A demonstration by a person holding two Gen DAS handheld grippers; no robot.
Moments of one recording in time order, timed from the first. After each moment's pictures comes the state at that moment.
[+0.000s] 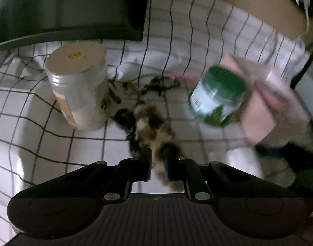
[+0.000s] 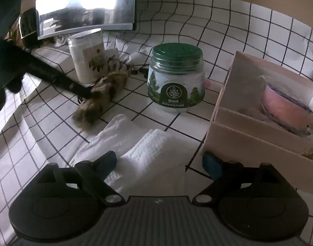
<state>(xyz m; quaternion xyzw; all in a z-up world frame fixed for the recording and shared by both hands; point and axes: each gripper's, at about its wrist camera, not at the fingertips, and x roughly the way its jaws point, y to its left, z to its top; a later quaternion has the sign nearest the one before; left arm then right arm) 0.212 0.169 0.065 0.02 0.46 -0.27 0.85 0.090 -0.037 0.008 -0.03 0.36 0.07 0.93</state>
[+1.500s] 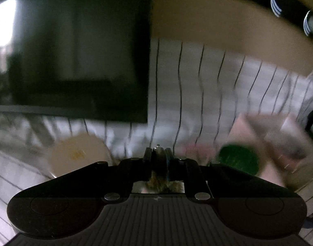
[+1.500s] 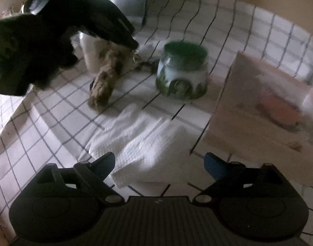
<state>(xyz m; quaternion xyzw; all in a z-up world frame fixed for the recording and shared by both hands) 0.248 0.140 0.117 0.05 0.33 -0.23 0.91 0.068 -0.024 0.022 -0.05 0.38 0.06 0.92</state>
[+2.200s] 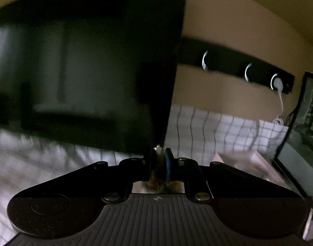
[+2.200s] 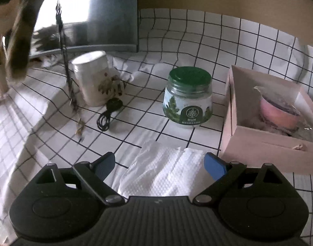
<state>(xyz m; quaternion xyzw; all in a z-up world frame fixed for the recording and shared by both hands) 0.176 0.246 0.201 -0.01 0.26 -0.26 0.93 0.082 0.017 0.035 0.01 0.35 0.00 0.94</state>
